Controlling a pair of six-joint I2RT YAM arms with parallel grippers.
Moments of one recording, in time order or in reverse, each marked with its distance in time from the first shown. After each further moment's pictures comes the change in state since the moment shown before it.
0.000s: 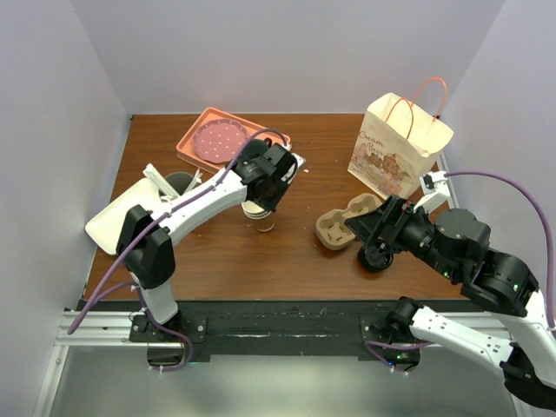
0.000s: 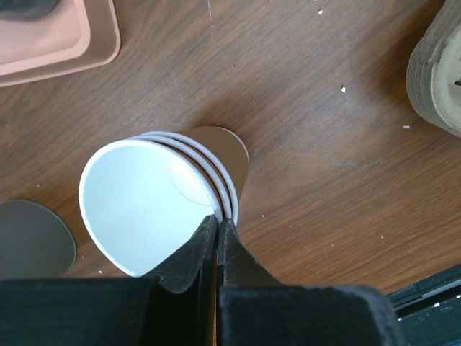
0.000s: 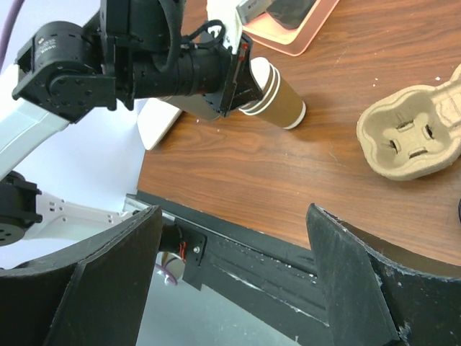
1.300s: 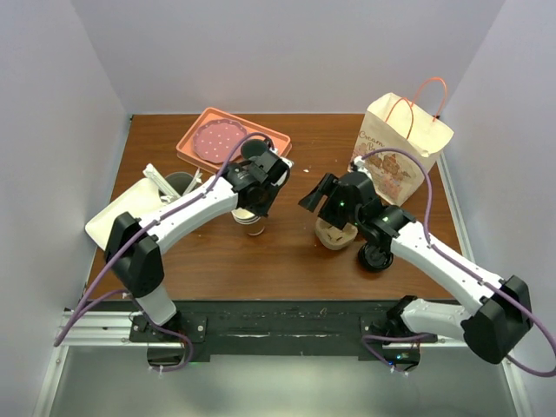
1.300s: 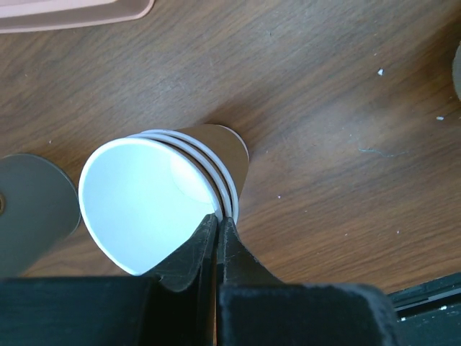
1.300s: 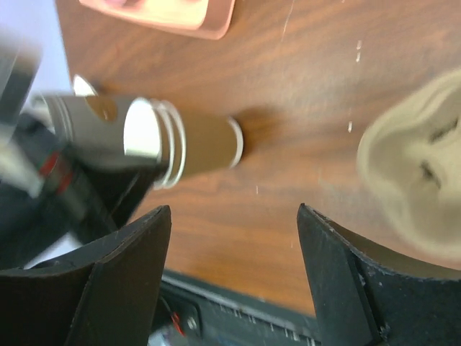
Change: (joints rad) left arm 0.001 -0.078 -0.092 -0.013 -0.075 -0.080; right arm -0.164 0.500 -0.289 0.497 -0.115 0.187
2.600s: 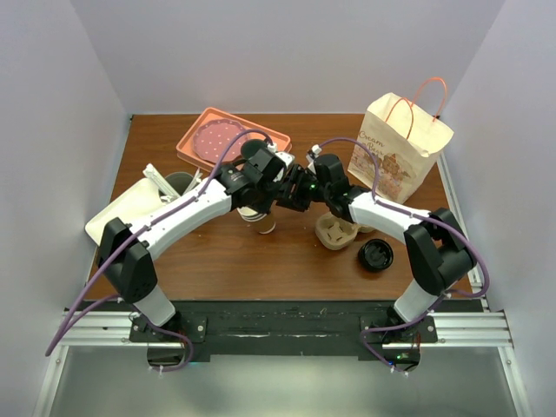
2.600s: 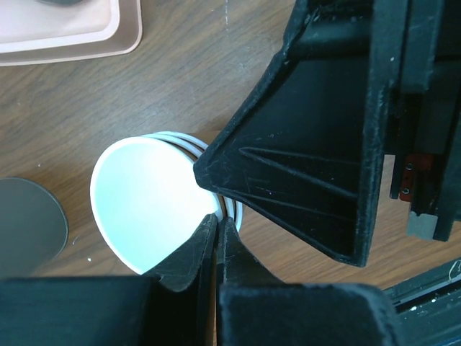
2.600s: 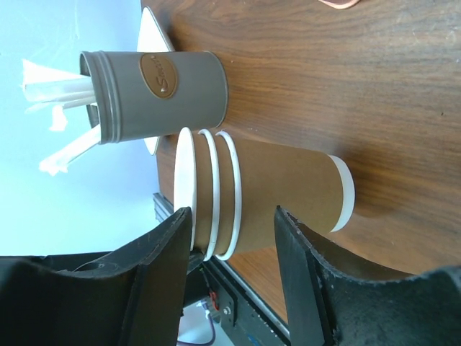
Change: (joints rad) left arm 0.001 -0.064 -0.029 0.085 0.050 -0.004; right arm -0.115 0.497 0.070 0.530 -0.514 -0.010
